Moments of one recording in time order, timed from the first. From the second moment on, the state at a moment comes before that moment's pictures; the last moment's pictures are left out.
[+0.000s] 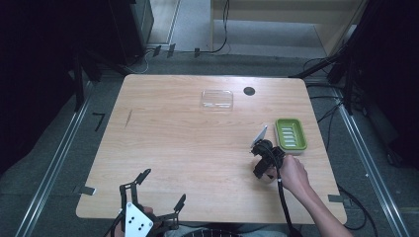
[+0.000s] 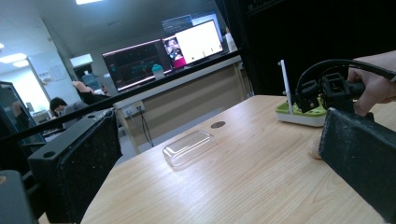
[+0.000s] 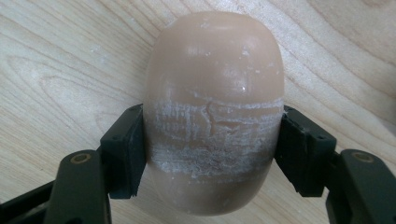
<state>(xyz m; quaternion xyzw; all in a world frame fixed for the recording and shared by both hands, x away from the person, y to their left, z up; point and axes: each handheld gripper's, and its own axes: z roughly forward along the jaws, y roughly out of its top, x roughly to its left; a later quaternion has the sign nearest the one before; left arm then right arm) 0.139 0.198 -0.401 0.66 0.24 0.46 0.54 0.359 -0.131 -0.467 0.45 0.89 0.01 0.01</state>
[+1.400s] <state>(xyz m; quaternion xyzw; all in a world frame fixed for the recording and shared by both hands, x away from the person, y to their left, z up) 0.139 0.198 -0.400 0.66 0.25 0.46 0.54 0.353 -0.151 -0.442 0.42 0.91 0.01 0.00</state>
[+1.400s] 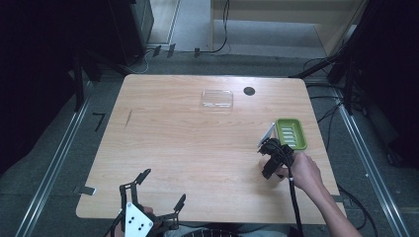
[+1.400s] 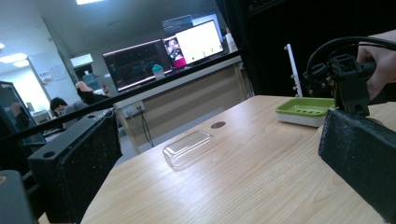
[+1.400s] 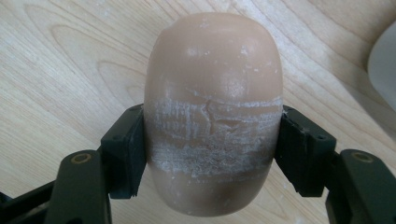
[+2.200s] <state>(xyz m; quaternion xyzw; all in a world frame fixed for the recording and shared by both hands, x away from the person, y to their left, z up) 0.139 0.198 -0.400 0.66 0.24 0.46 0.54 0.354 -0.183 -0.433 0.44 0.90 0.00 0.00</state>
